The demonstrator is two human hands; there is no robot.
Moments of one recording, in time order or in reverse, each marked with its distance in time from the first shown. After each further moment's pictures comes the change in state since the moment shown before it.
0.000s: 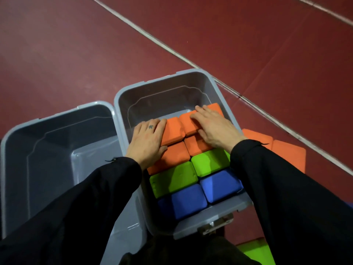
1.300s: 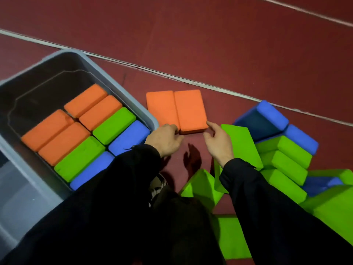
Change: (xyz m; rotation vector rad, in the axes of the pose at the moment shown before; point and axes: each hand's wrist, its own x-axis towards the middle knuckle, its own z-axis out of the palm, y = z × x) left_hand -0.056 0.345 0.030 -0.323 -0.421 0.294; right_hand -0.378 0.080 0.082 0.709 0.492 1.092
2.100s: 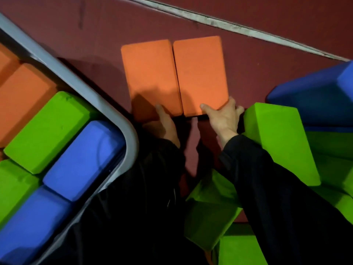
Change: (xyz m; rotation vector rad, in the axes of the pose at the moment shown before) left_hand 0.194 -0.055 0.174 -1.196 0.569 -1.153; right_hand 0.183 0.091 0.129 0.061 0.001 0.451
